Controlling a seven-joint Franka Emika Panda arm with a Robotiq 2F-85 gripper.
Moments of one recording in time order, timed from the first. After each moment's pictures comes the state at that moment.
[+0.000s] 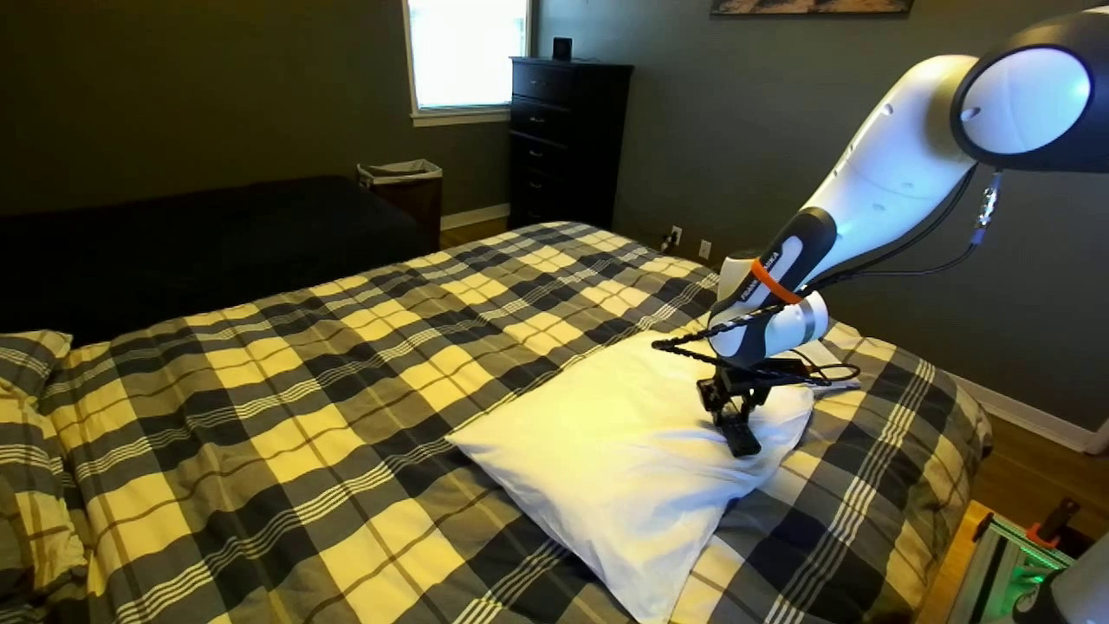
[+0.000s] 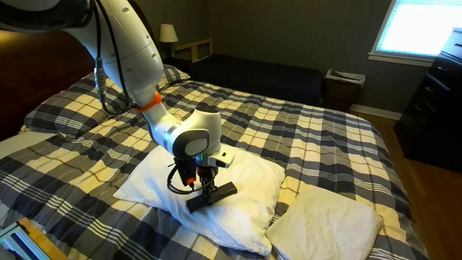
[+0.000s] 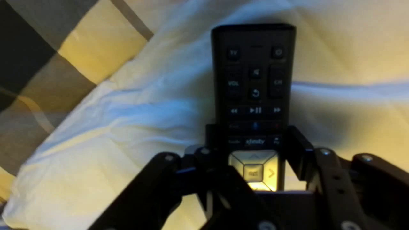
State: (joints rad) arm -0.03 0.52 -0.24 -2.31 0.04 2.71 0.31
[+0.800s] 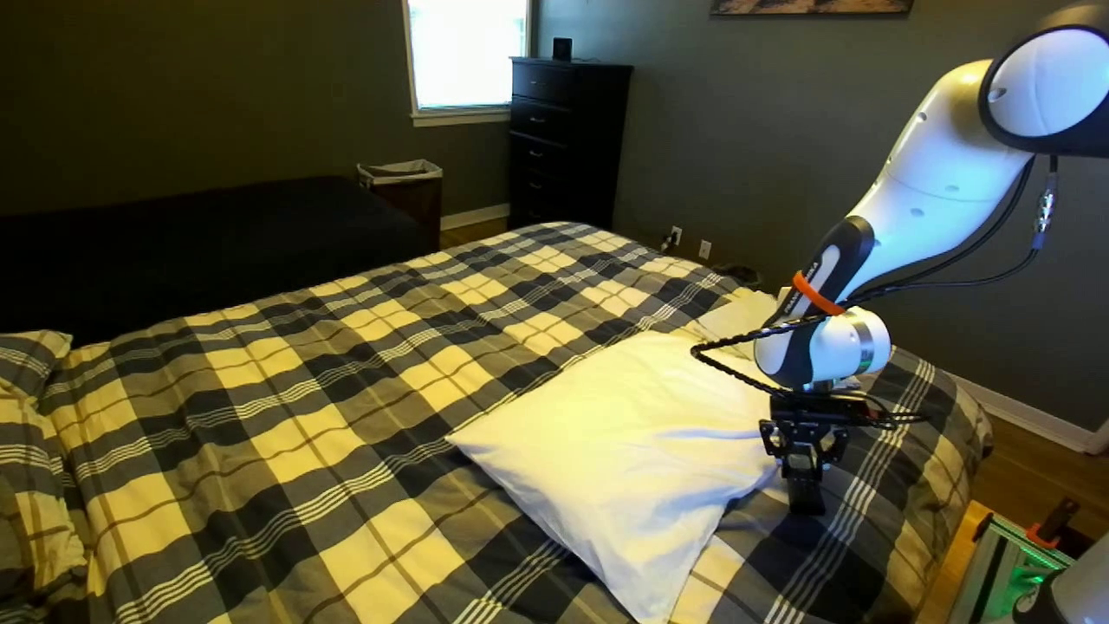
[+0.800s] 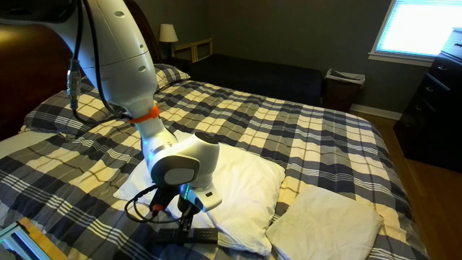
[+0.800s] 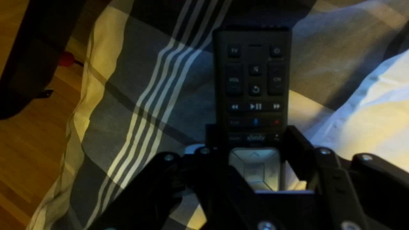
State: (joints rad) arm -0.08 0.47 -0.30 -2.52 0.17 2.63 0.49
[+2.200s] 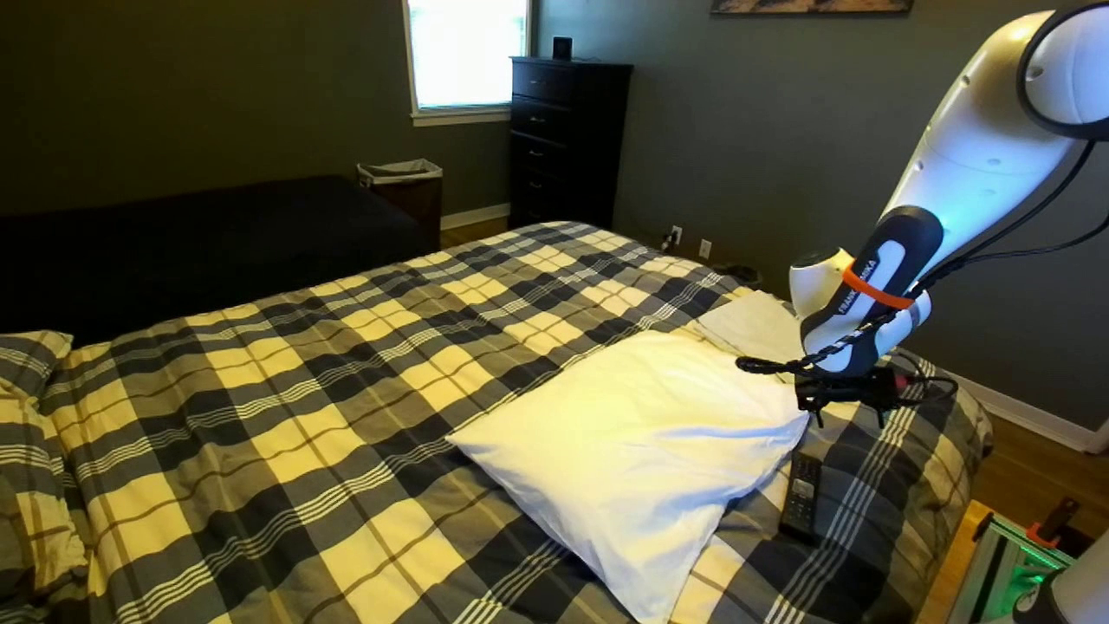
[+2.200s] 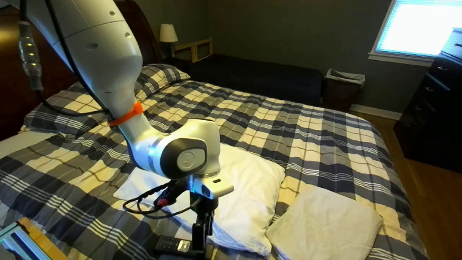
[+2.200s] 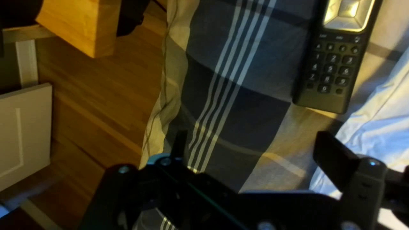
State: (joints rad) arm 0.26 0.39 -0.75 -2.55 -0.32 2.60 0.94
